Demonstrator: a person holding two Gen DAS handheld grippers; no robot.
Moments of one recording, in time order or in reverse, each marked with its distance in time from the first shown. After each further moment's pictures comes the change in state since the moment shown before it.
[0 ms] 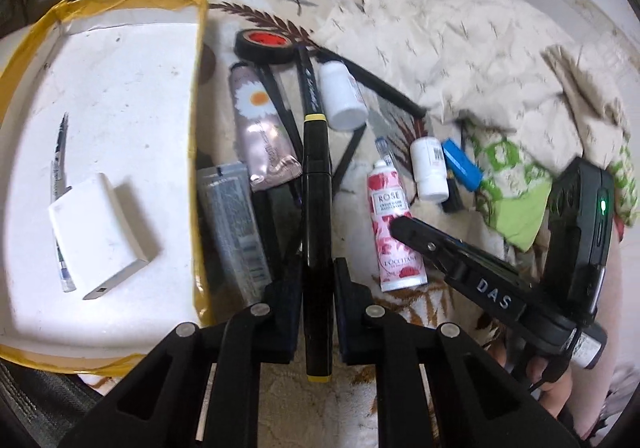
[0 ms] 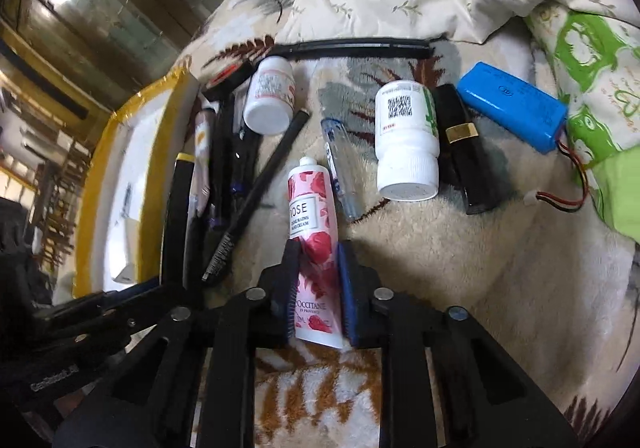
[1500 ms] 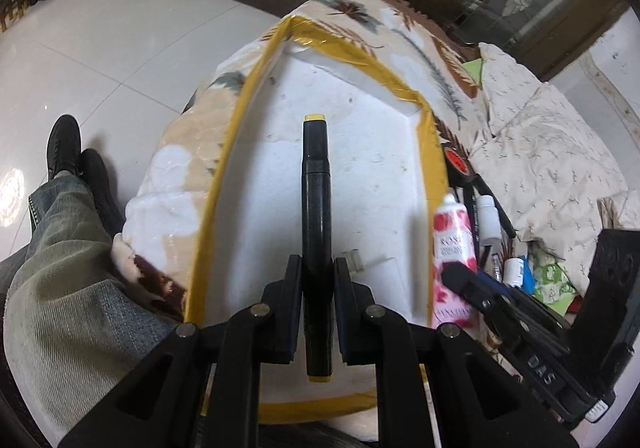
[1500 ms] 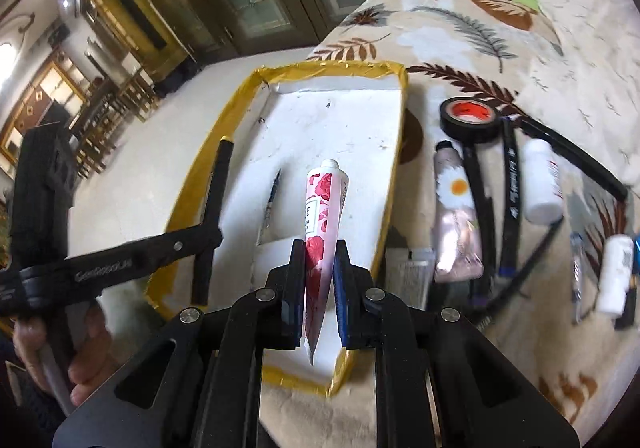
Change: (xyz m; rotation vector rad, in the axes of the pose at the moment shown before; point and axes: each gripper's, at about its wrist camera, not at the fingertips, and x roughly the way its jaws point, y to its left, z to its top) left arm -0.083 0.160 0.012 -0.300 -0.152 0.124; right arm 0.037 0.180 0.011 -0.363 0.028 0.142
